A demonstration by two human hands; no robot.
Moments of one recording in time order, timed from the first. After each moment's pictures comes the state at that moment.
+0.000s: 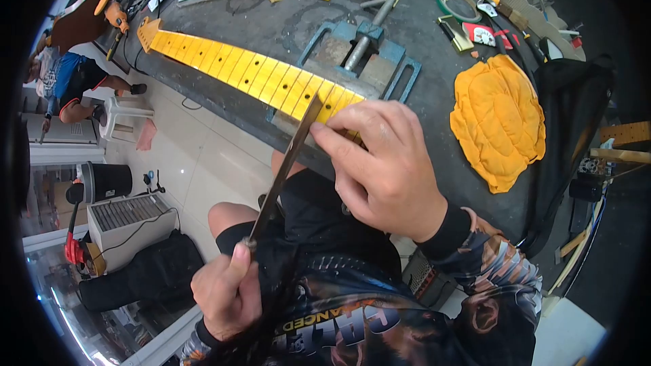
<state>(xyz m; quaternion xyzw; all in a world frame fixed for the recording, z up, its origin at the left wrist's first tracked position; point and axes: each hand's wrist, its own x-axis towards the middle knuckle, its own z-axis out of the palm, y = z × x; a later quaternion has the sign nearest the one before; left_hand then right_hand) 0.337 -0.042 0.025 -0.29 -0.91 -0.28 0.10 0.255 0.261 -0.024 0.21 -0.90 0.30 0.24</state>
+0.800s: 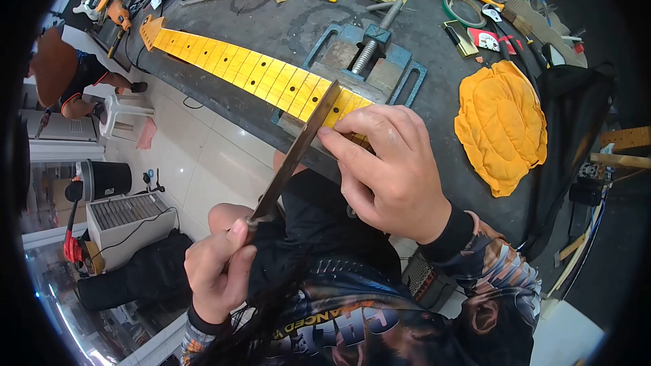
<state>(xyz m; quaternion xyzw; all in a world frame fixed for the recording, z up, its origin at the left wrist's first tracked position) 0.296 -0.048 0.014 -0.30 -0.87 -0.39 0.08 0.254 0.260 -0.024 0.21 -0.90 0.29 0.24</state>
